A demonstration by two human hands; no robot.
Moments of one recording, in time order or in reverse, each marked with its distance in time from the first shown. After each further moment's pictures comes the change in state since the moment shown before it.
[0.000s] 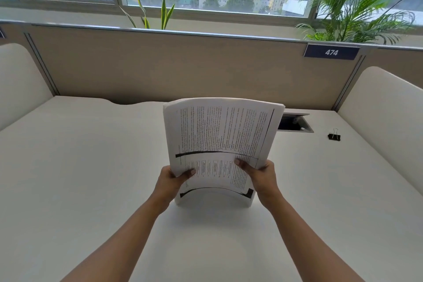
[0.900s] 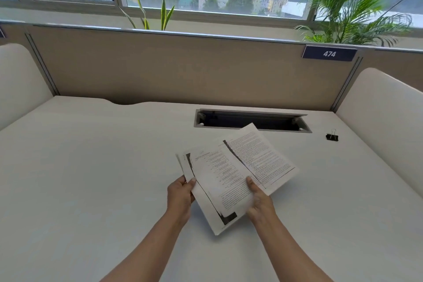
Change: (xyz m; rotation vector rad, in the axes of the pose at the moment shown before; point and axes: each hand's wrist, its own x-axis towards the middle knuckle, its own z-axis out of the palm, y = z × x) left_hand -0.014 -0.029 0.036 -0.369 0.231 -0.238; right_hand -0.015 0.056 -0.004 0.643 0.405 0.563
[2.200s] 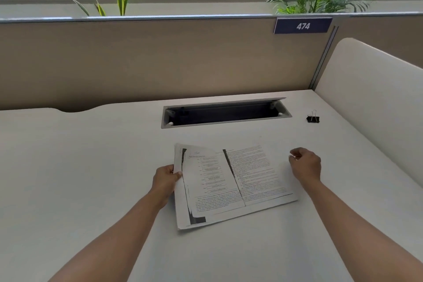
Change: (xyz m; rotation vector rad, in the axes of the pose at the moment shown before) left_hand 0.093 -0.001 0.045 0.607 -0.084 -0.078; right_hand 0.097 -0.160 -0.069 -1.306 0.415 -0.763
